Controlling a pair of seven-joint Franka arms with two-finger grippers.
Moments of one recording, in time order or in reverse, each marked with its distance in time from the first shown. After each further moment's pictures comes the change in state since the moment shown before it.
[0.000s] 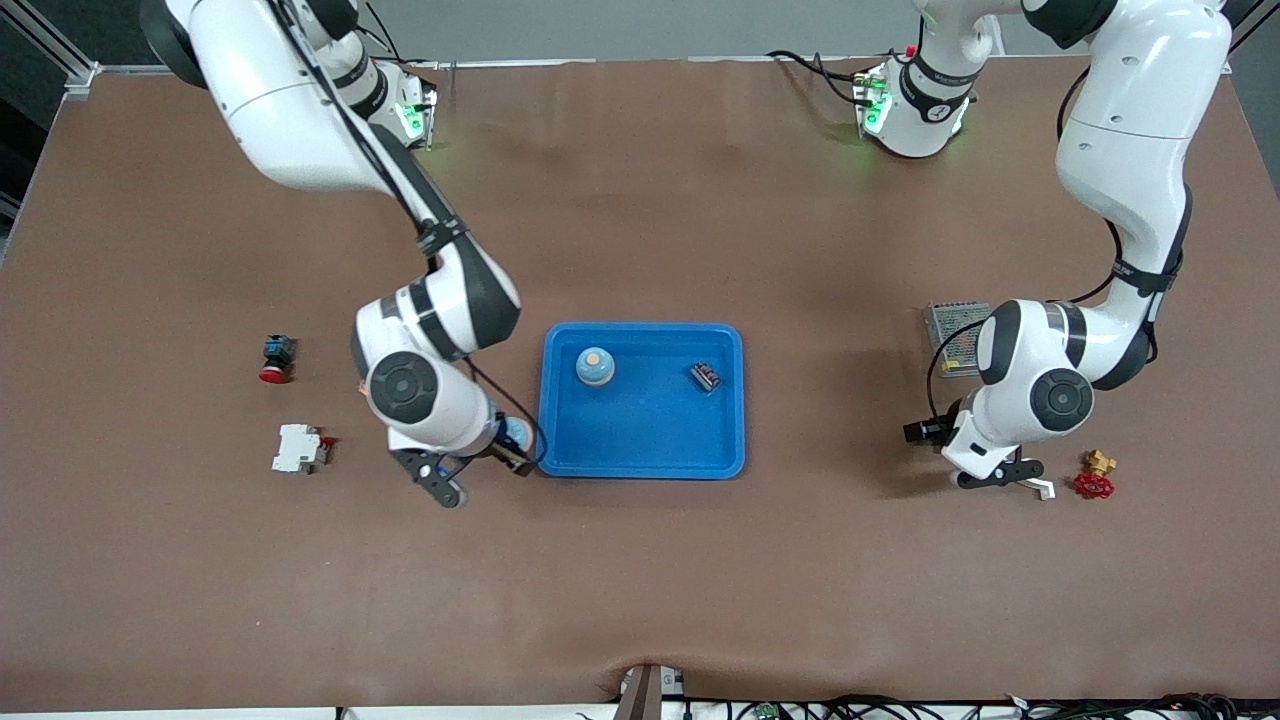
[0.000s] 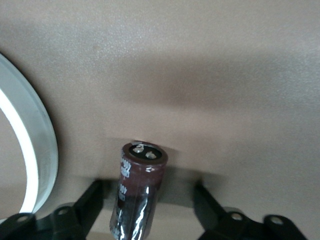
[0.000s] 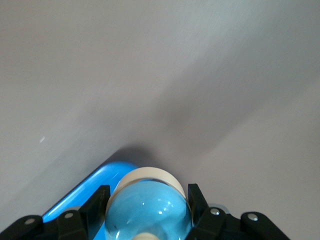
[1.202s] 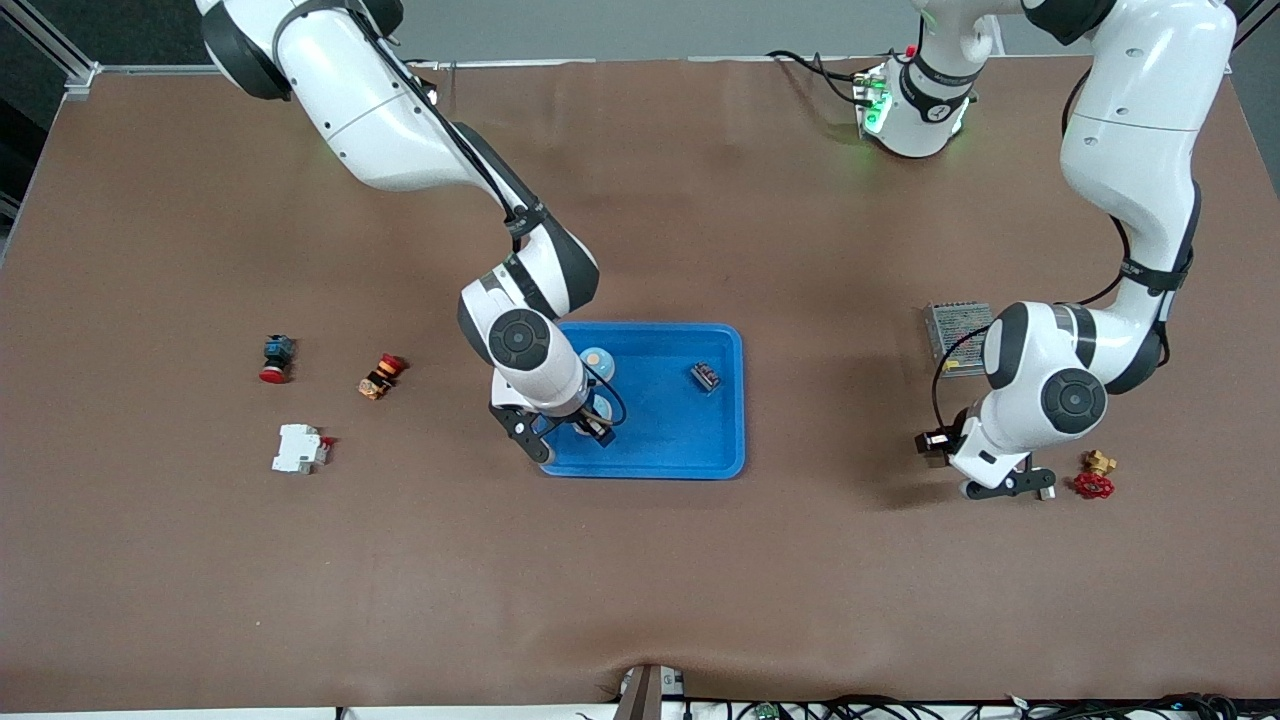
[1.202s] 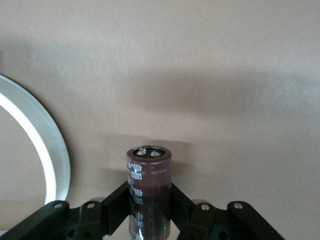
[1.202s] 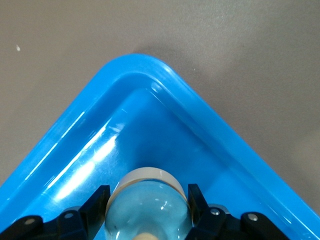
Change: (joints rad) left arm -0.003 -0.005 -0.001 0.071 0.000 -0.024 -0.003; right arm 0.135 0.073 -0.001 -0.097 0.001 0.233 0.188
